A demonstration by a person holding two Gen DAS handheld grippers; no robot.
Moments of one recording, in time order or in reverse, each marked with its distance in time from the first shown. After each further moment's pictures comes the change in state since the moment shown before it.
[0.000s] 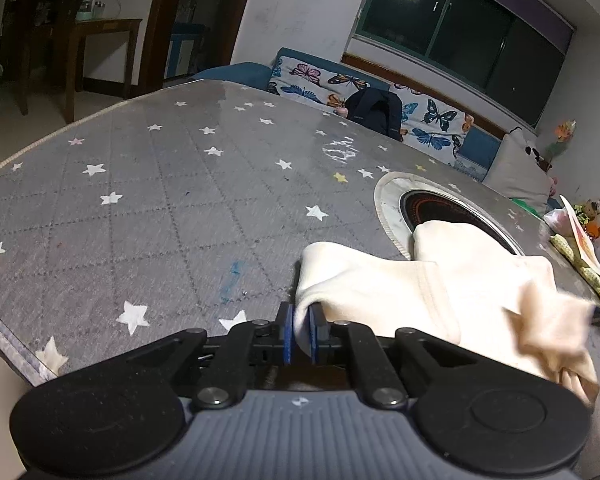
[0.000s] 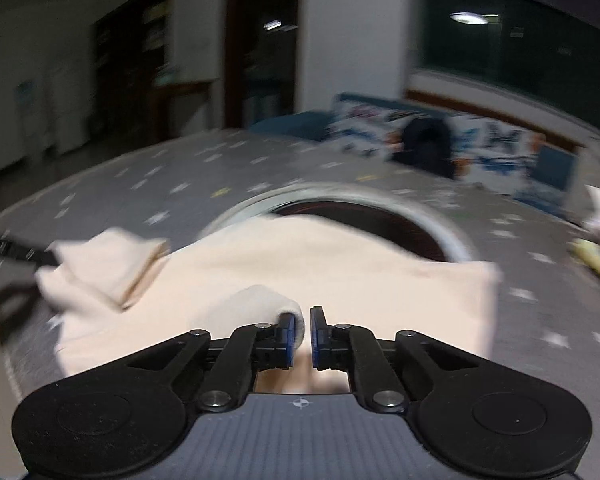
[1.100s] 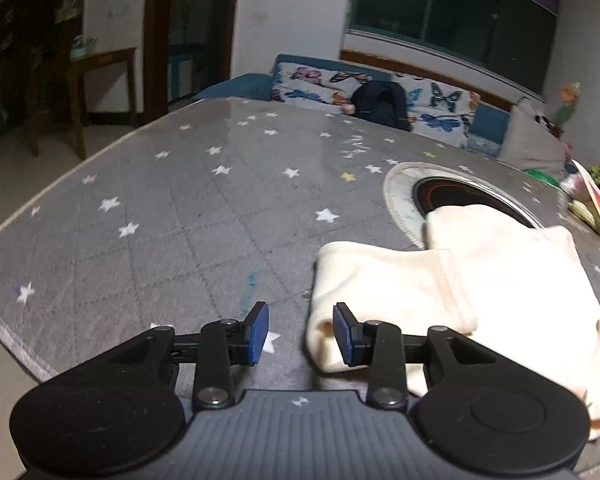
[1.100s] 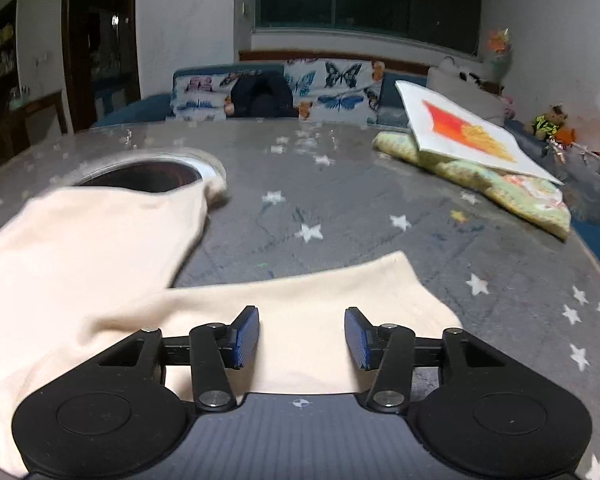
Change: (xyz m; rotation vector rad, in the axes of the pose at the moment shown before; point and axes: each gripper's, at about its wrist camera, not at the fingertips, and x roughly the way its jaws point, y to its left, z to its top) left arm -0.012 -0.017 0.003 0.148 -0.011 0.085; right arm -0.015 -0.135 -0.058 0.249 0.102 -0.325
